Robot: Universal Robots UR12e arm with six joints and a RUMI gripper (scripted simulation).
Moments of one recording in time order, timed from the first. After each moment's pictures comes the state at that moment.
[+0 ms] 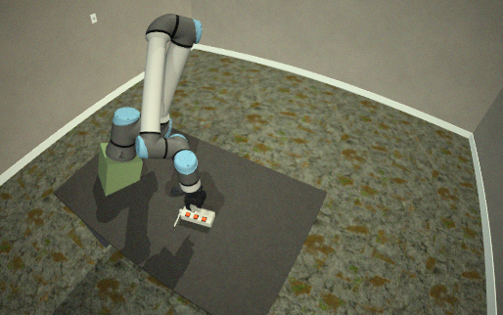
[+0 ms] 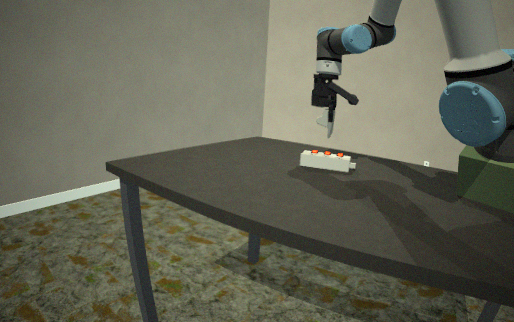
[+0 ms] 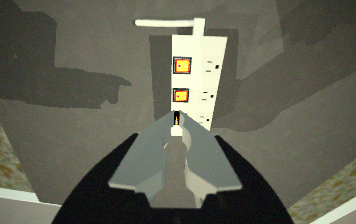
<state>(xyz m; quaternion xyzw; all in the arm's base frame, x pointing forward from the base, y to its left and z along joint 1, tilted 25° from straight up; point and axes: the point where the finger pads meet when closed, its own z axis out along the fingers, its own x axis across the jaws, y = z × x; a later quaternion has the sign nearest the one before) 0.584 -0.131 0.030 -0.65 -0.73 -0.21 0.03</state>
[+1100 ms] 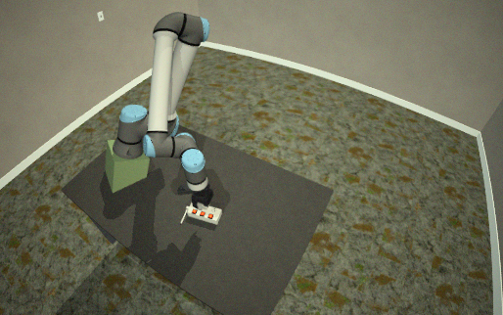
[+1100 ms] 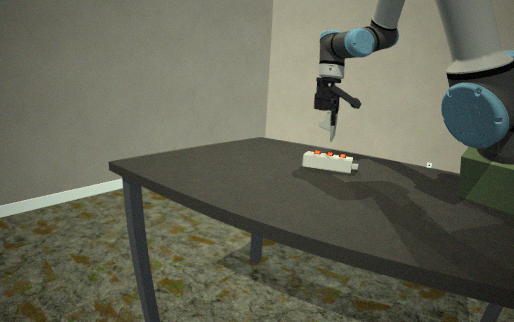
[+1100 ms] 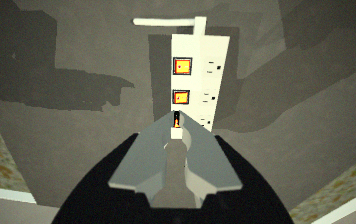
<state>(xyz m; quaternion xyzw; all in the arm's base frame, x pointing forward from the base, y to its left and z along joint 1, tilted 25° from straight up) 0.586 -0.128 0.022 -0.65 -0.73 -0.21 0.03</state>
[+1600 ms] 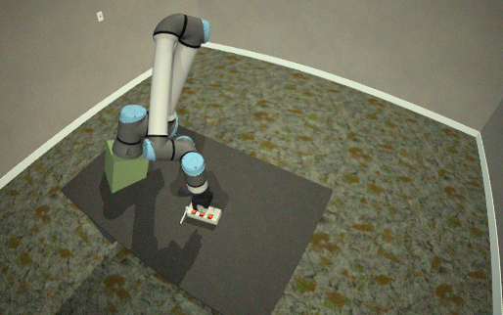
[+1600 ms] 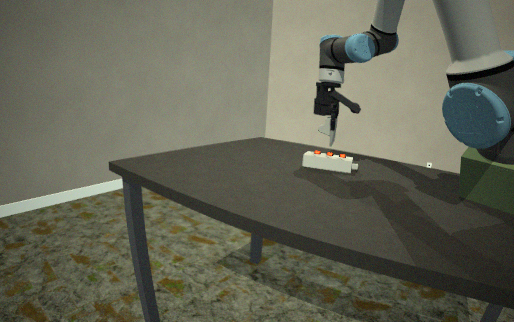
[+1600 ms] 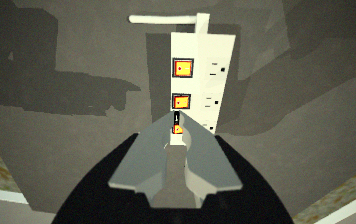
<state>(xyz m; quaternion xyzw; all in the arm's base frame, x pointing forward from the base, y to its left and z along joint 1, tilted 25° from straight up) 0.590 -0.123 0.006 -0.65 -0.73 -0.21 0.03</state>
